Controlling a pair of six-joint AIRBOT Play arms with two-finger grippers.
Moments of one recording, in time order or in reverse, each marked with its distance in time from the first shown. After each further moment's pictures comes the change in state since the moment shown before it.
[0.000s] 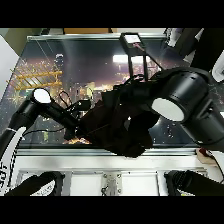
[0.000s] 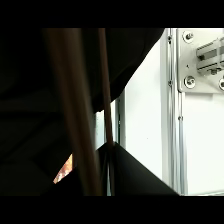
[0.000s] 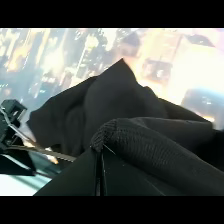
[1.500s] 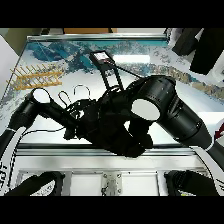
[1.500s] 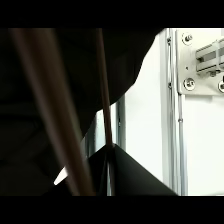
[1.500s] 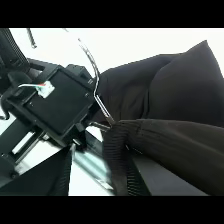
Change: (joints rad) left arm 0.001 0.000 0.000 -0.004 0.006 -0.005; right arm 0.046 -0.068 0.000 0.234 -0.071 -0.150
